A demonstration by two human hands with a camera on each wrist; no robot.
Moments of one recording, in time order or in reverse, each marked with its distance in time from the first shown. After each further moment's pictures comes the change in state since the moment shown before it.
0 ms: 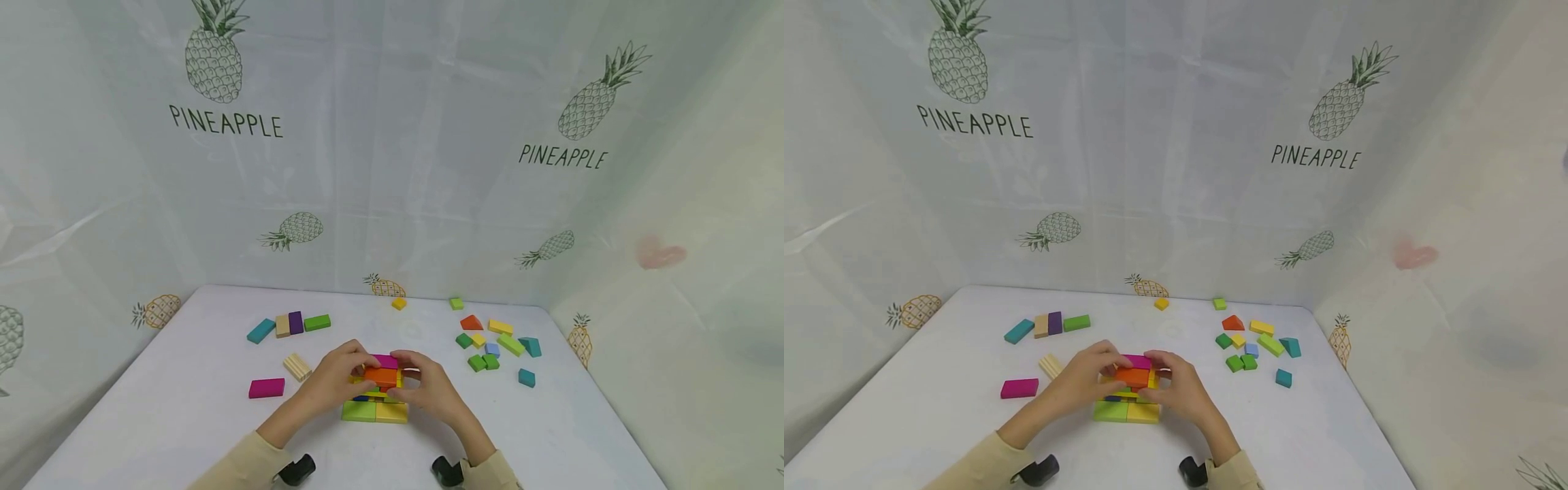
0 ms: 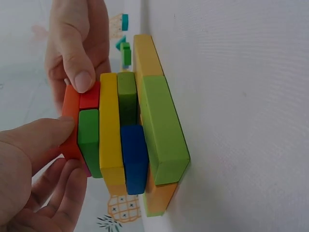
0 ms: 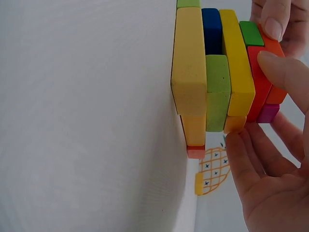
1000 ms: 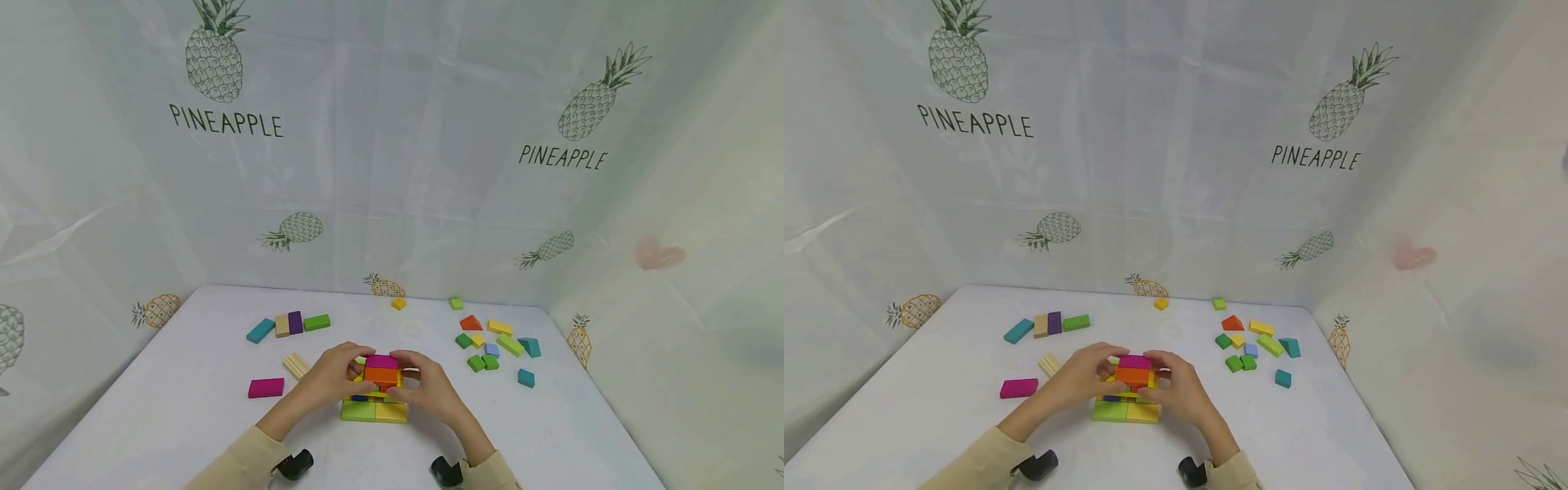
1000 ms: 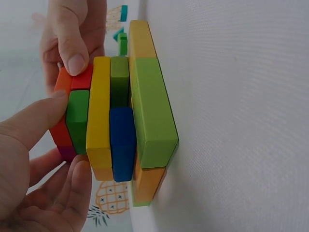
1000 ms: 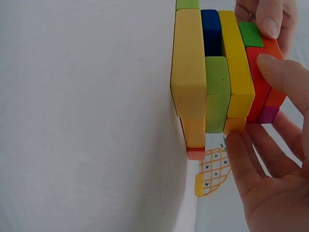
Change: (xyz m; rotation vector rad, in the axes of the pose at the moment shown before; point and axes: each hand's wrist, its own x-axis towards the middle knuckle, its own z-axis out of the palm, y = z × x) left_hand 0.004 -0.017 0.002 -0.134 -0.079 -0.143; right_hand -0.001 -0.001 0.001 -0.004 0.005 -0.009
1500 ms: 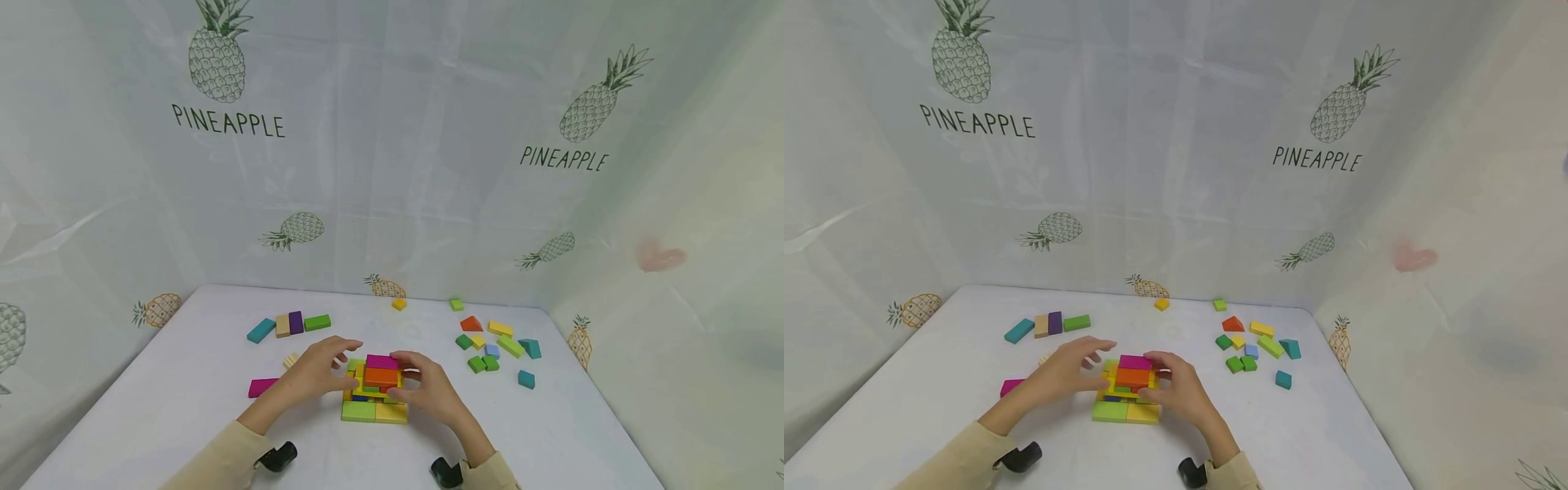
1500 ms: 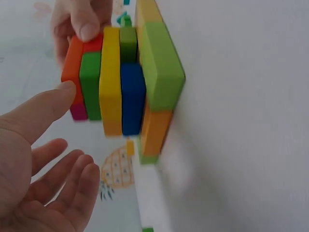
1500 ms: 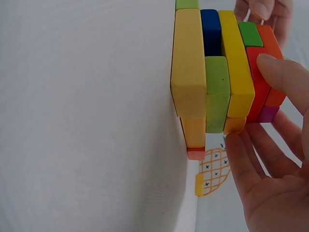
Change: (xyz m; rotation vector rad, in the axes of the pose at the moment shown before) left_hand -0.009 -0.011 -0.027 0.025 -0.005 -0.057; right_hand 0.000 -0.001 0.001 -0.012 -0.003 0.021
